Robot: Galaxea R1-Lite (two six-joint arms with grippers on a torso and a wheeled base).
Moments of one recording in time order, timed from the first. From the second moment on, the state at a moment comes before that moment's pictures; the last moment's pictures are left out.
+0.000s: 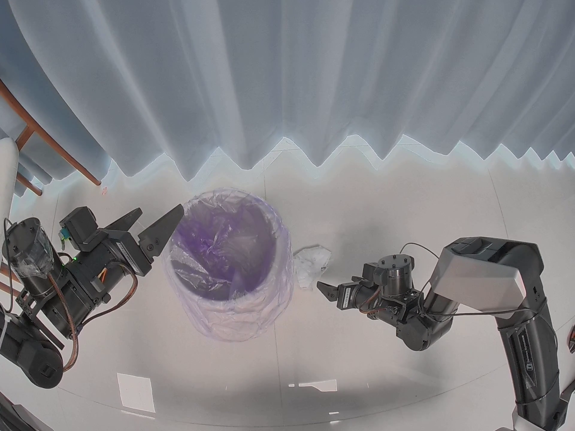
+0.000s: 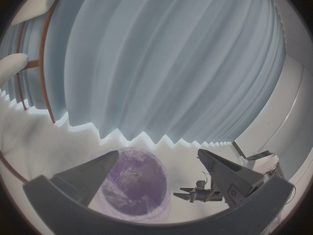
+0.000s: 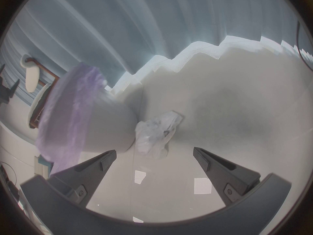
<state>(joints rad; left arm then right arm) -0.30 1.61 -0.30 -1.42 -0.12 -0.30 0.49 2.55 -1.03 -1.12 0.07 0.30</state>
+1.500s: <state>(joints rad) -0.32 1.52 -0.34 -1.49 -0.13 -0.30 0.52 2.65 -1.42 -0.56 0.00 0.58</state>
